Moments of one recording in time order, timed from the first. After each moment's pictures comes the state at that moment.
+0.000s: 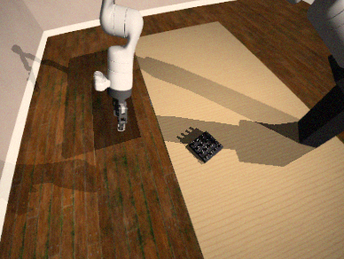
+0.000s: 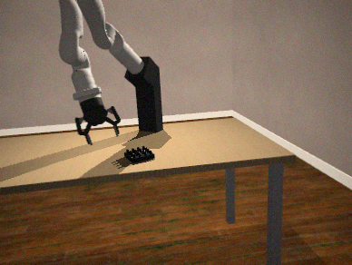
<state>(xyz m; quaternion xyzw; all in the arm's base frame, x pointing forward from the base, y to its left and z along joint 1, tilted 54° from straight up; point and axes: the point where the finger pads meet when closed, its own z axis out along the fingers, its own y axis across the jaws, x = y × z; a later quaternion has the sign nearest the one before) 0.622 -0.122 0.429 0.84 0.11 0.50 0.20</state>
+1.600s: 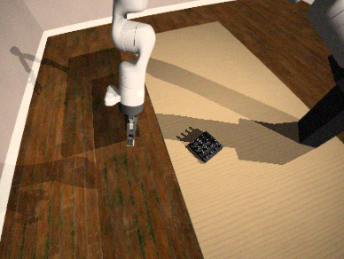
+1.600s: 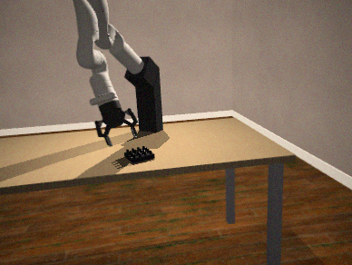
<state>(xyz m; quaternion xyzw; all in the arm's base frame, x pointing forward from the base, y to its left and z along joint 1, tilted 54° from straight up) 0.628 -0.086 0.370 0.86 0.02 0.50 0.14</state>
